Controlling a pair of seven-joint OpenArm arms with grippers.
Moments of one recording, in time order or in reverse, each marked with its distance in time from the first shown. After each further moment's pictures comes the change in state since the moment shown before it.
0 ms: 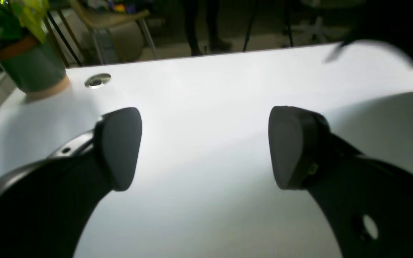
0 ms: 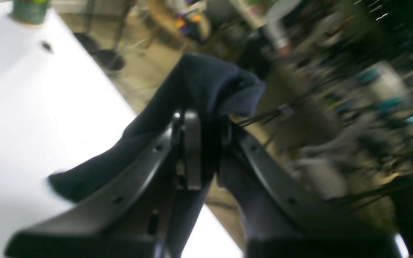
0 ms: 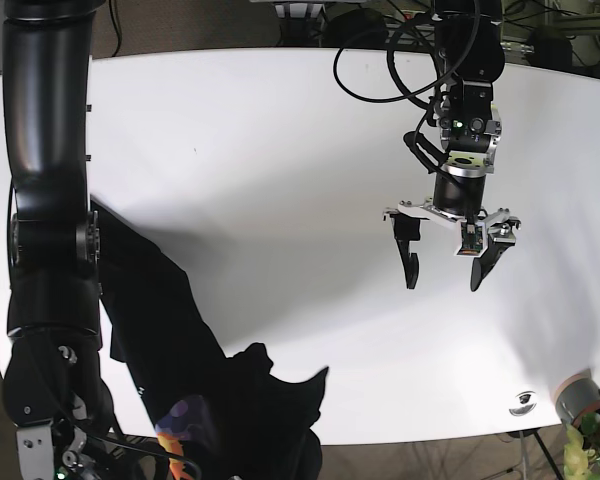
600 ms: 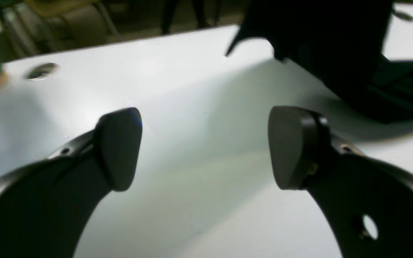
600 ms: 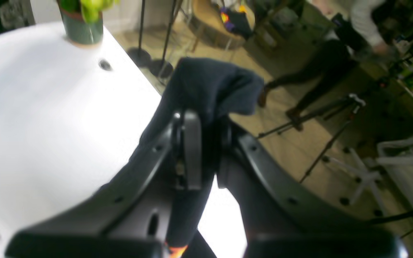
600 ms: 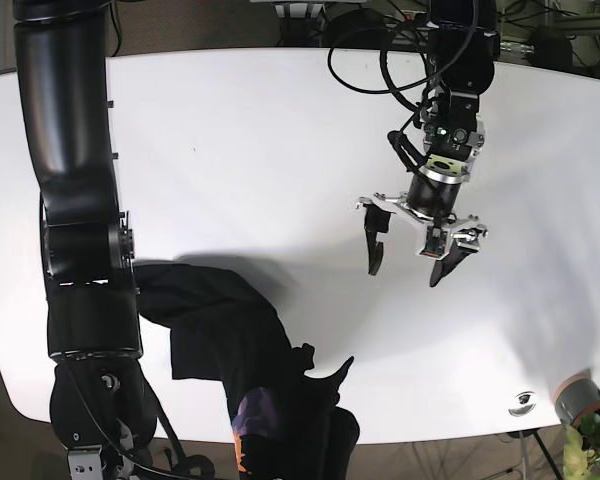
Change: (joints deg) left arm -2.9 -0.1 5.5 -7.9 0.2 -5.3 0.2; right arm -0.2 -5.9 2.0 -14.2 -0.2 -0.5 7.0
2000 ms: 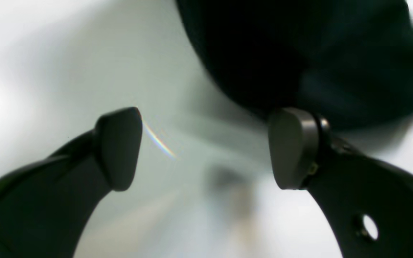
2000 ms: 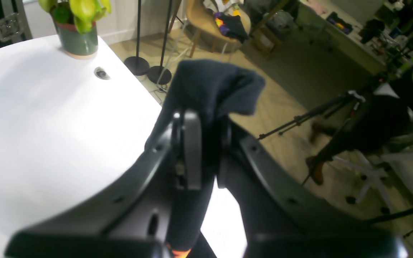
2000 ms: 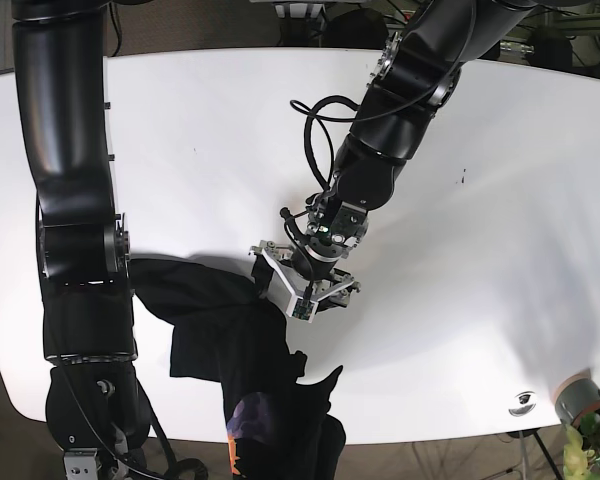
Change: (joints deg) left arm -31.7 13.0 19.2 -52.4 -6.1 6.2 -5.7; right arm 0.3 0.6 0.4 -2.8 -0.3 0.0 2.8
